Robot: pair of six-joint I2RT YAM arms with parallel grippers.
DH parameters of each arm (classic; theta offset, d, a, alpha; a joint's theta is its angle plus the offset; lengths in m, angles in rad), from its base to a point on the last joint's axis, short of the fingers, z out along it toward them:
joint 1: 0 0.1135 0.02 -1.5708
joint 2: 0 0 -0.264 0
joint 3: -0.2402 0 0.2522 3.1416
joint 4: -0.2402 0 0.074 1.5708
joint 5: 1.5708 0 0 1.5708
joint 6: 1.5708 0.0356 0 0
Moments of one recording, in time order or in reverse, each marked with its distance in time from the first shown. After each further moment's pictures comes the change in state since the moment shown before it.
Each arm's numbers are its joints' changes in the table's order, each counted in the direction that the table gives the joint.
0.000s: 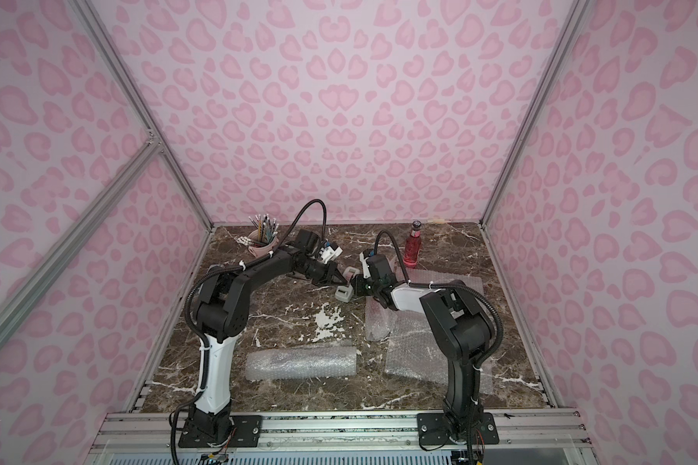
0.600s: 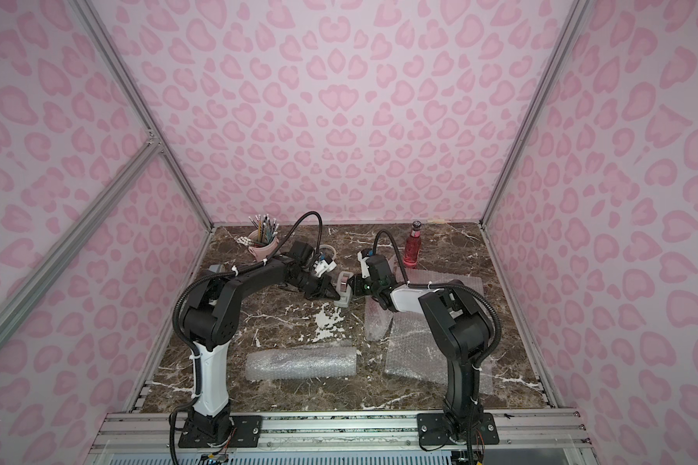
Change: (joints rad) left arm -0.005 -0.105 0.220 -0.020 -0.021 0.010; right arm 0.005 0.010 0.014 0.063 -0.007 -0.007
